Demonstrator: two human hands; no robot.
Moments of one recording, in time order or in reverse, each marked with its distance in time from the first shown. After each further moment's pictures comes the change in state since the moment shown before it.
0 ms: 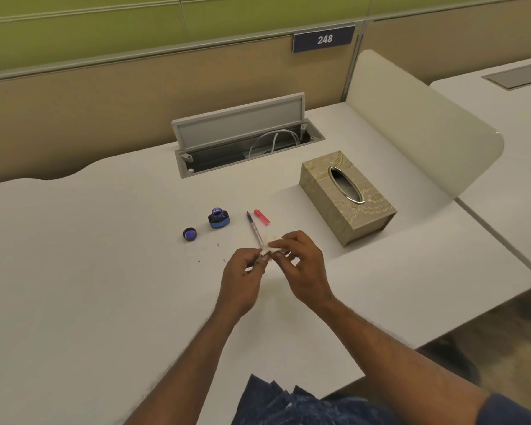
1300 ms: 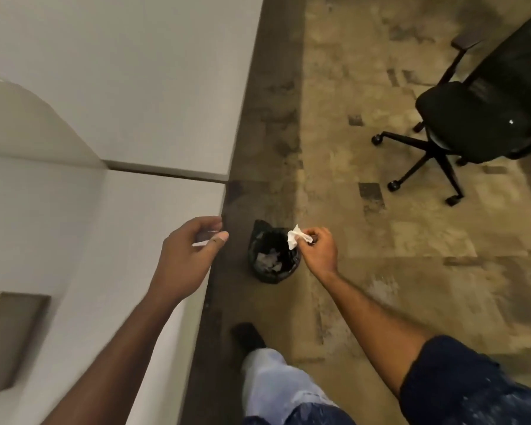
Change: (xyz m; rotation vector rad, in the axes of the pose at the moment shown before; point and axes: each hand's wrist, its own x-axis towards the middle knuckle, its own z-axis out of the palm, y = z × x) left_hand -0.026 0.091 0.434 0.415 -0.995 0.416; right_hand -0.271 0.252 -0.389 -0.350 1.055 1.115
